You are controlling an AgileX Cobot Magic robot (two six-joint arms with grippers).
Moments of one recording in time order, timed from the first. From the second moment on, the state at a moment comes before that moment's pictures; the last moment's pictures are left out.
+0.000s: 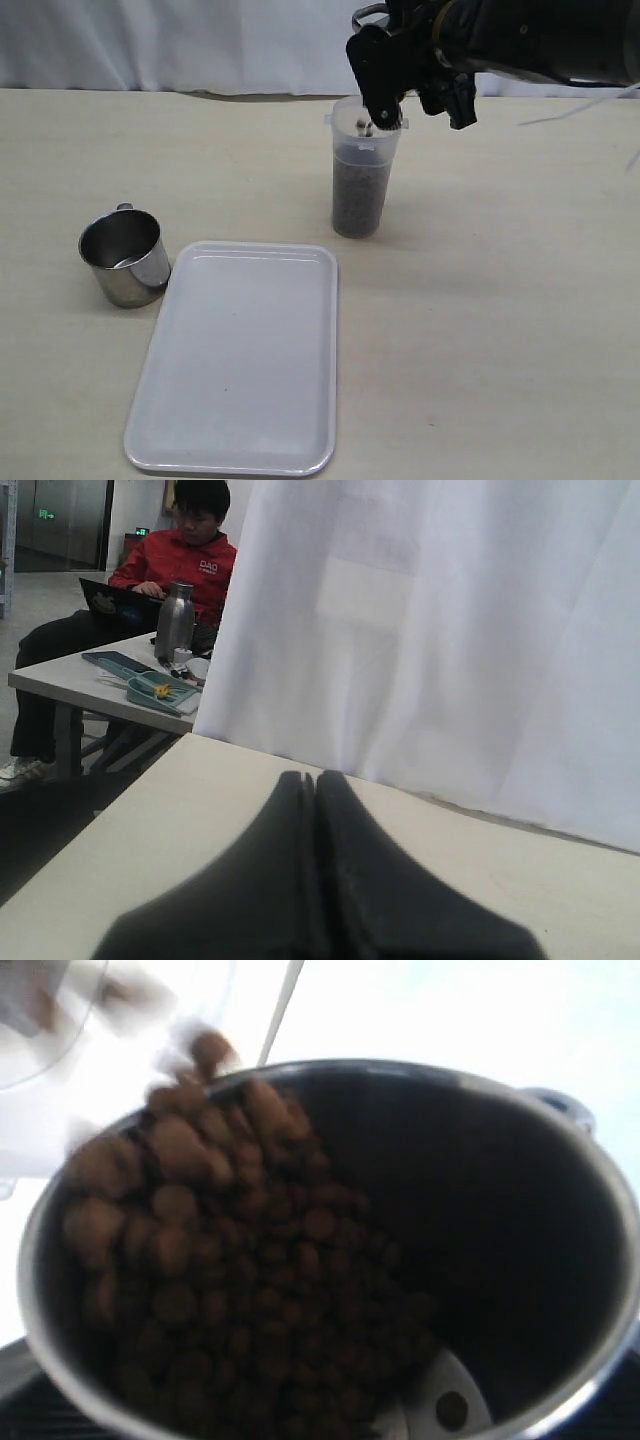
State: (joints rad) left arm 0.14 0.05 0.00 0.62 0.03 -0.81; right arm 0.60 1.81 -1.33 -1.09 0.35 -0.69
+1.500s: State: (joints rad) left arm 0.14 0.05 0.00 0.62 0.03 -0.81; right arm 0.63 1.81 -1.33 -1.30 0.35 -0.69
